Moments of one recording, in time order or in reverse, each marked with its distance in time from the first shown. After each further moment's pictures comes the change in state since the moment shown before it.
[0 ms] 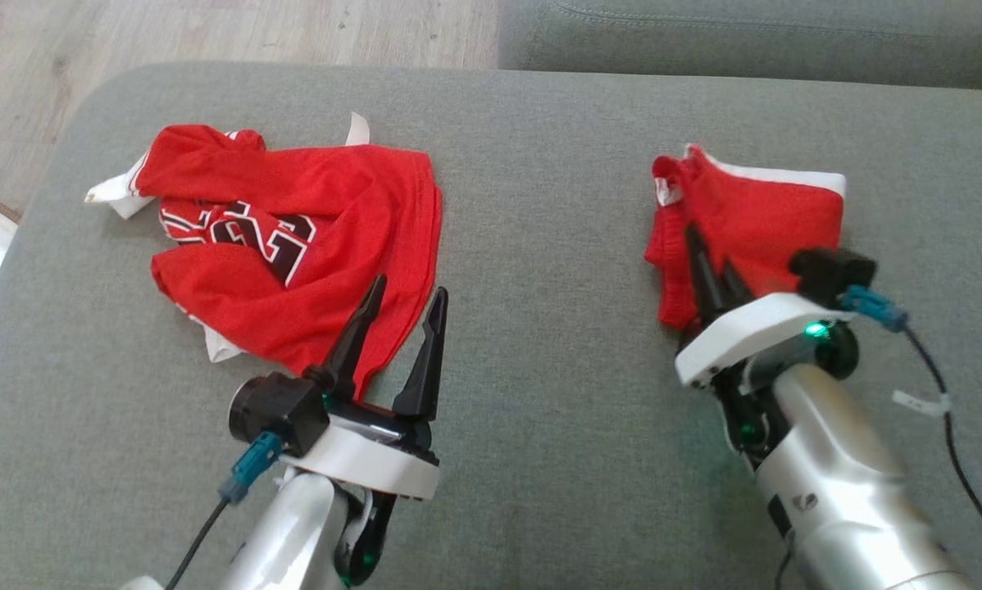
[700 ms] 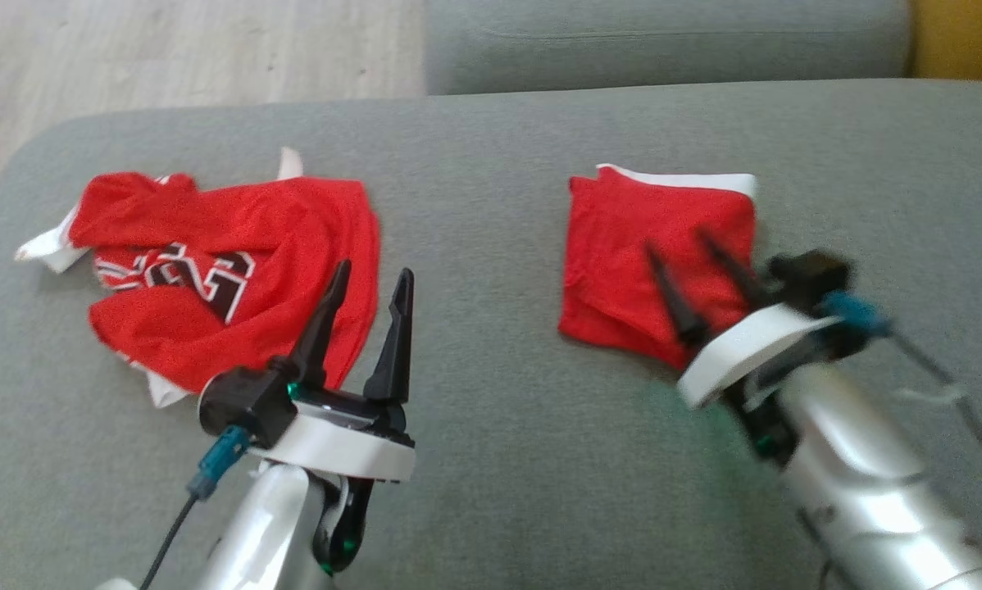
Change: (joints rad) left arm 0.001 0.001 0.067 -0.018 0.001 0.000 0.000; right arm -0.001 -0.102 0.229 -0.046 -0.063 0.000 -0.055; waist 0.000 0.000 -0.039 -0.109
